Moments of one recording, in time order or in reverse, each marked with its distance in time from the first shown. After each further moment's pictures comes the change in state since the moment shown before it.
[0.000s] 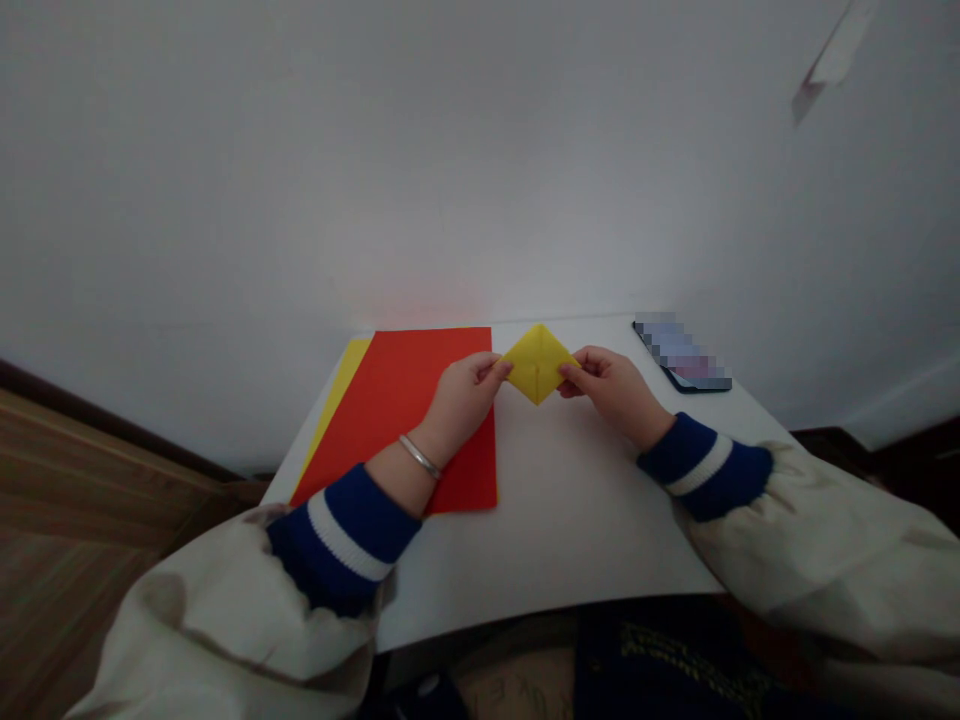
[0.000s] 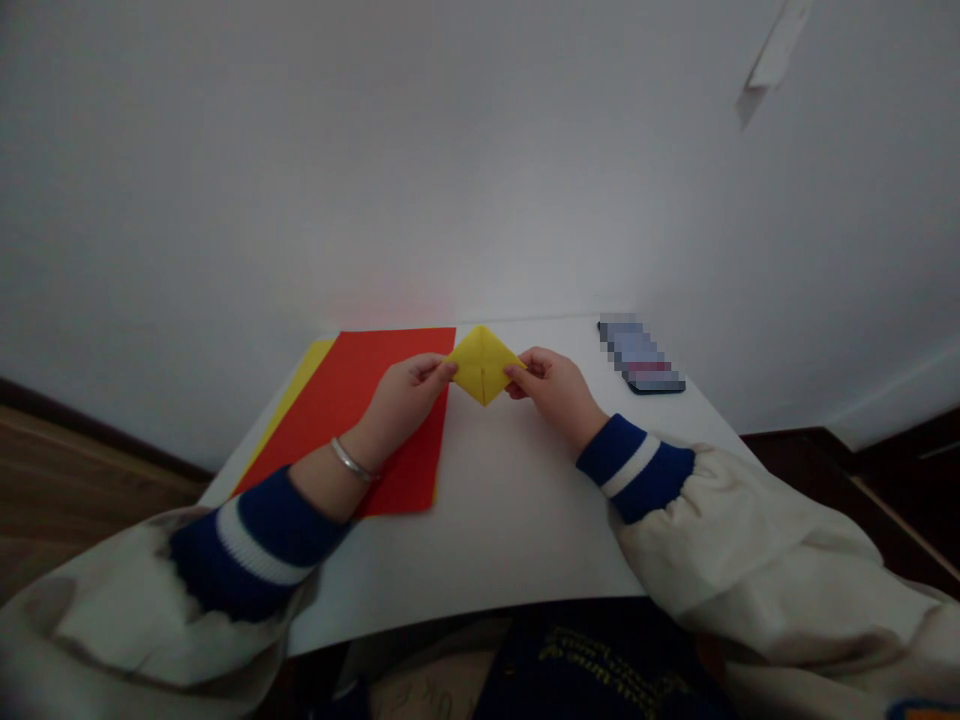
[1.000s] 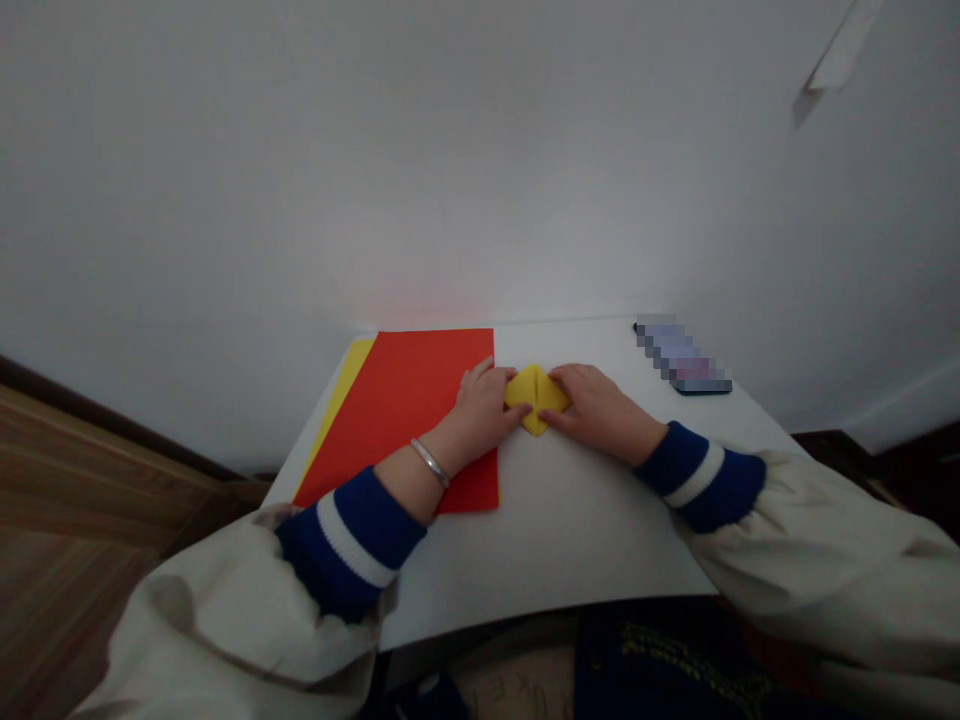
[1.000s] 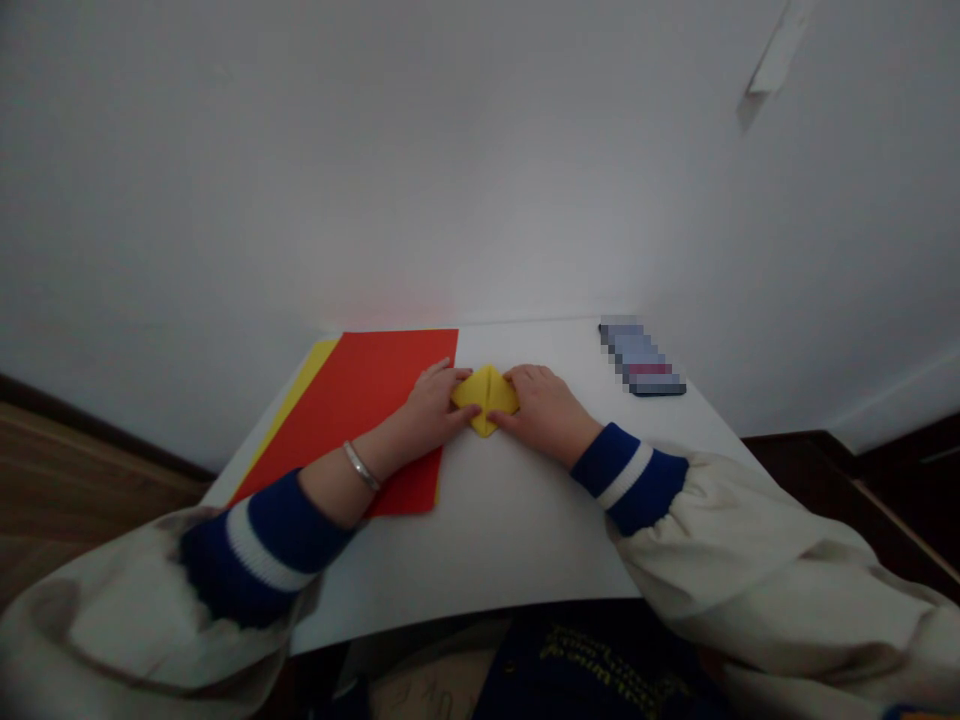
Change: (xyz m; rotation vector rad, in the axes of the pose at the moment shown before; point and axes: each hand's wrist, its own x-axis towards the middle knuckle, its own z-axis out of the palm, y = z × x) left_hand -0.002 -0.008 0.014 0.613 -0.209 0.071; right_hand -0.010 -0.002 0.003 -1.034 -0.151 -0.372
